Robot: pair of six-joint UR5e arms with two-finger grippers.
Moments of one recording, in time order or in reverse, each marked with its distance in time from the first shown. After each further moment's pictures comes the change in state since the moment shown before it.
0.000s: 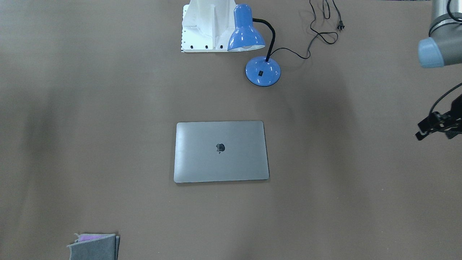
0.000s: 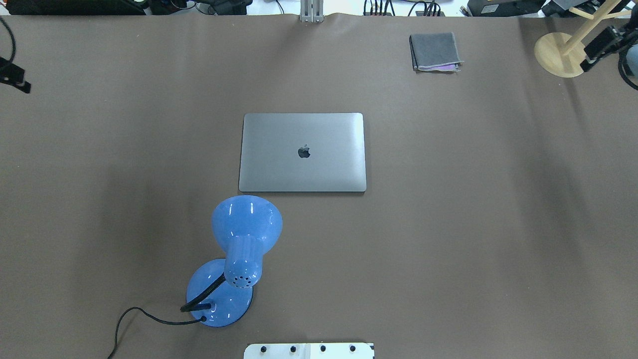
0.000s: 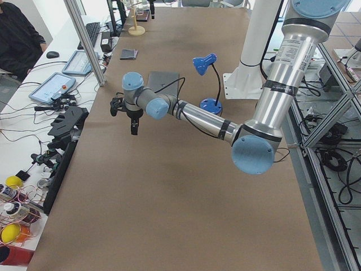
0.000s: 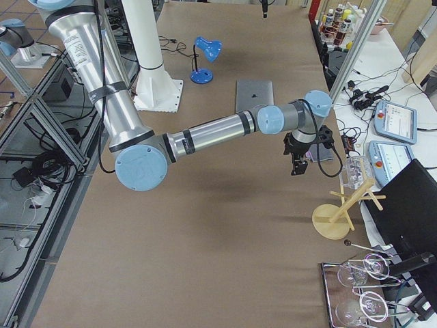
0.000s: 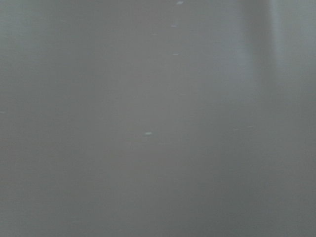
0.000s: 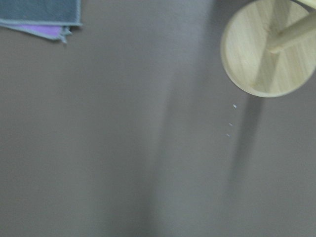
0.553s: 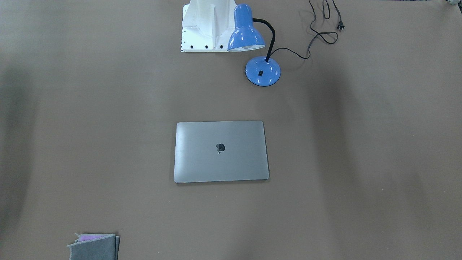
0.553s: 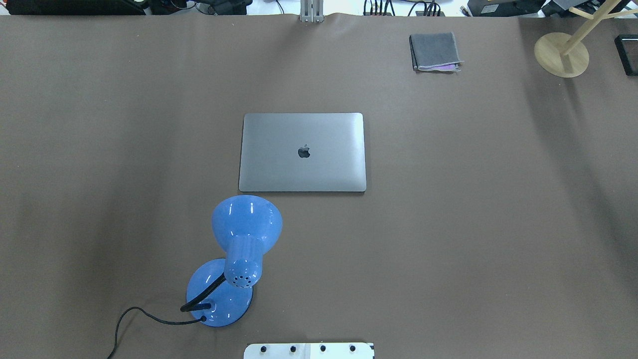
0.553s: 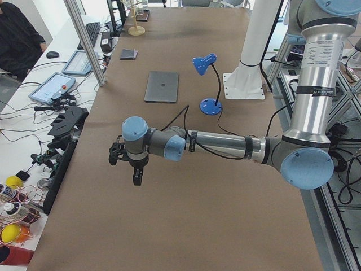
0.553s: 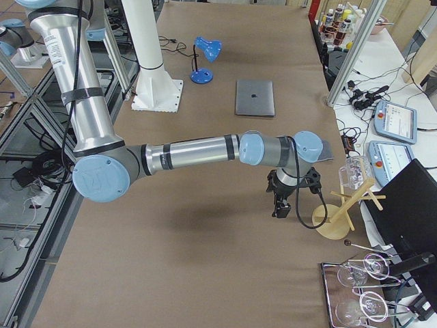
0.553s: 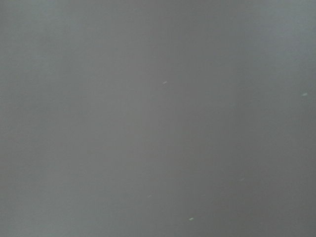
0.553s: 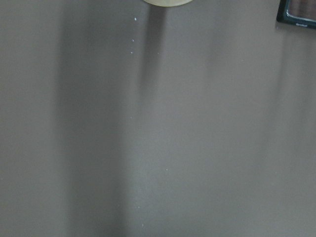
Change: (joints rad) left arm -0.191 0.124 0.057 0.078 -0.047 0.290; right arm 0.129 -0.169 0.014 -0.062 0.003 -0.138
